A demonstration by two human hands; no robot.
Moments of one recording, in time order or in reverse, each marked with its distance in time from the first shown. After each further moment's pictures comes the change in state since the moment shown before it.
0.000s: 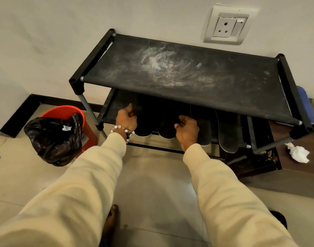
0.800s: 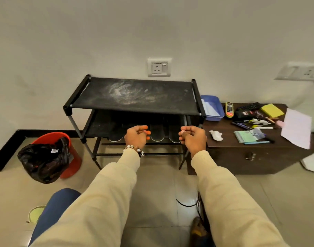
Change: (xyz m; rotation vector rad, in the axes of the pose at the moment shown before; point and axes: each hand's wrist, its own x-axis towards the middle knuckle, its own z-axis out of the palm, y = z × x) left_hand -0.219 0.105 0.055 -0.260 -0.070 0.088; right_hand -0.146 -0.022 -0.224 0.265 0.168 -0.103
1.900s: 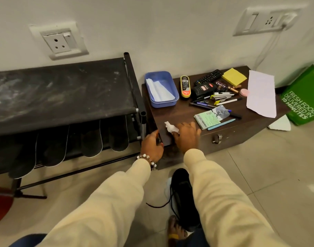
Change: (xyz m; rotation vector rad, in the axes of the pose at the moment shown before) left_hand 0.021 -0.067 0.277 0.559 -0.563 0.158; right_hand 0.172 0.134 -0.129 -1.120 0.082 -0.106
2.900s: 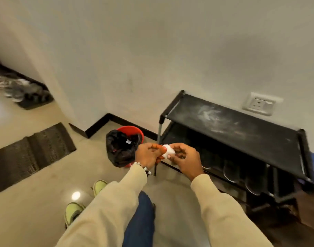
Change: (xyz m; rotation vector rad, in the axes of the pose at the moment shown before) left_hand -0.295 -0.162 -0.372 -0.772 0.749 -0.301; right_hand -0.254 -0.410 -0.053 0.887 -0.621 -0.647
